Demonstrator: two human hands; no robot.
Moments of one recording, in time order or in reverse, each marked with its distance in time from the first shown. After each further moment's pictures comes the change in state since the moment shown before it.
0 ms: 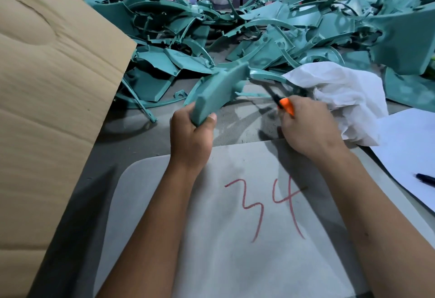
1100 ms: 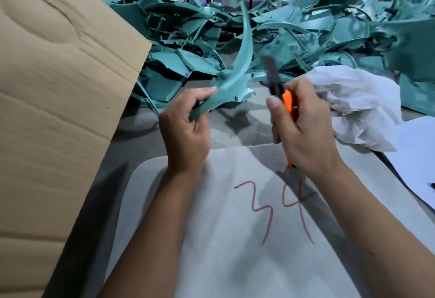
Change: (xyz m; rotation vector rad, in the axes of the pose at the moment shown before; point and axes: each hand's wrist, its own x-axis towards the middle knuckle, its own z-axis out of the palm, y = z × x) left_hand 0.009 -0.009 -0.021 0.123 0.205 0.390; right_hand -0.024 -0.039 -0.003 0.625 0.206 -0.380
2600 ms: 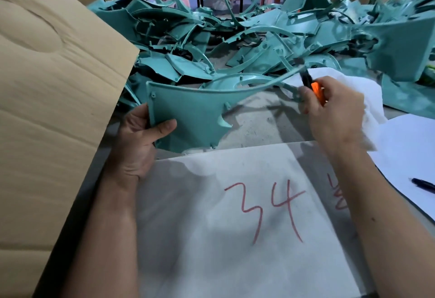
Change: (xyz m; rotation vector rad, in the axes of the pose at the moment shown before) left_hand 0.013 -0.029 -0.054 -0.707 -0.286 -0.482; right_hand 0.022 0.067 -0.047 -0.411 0.231 0.269
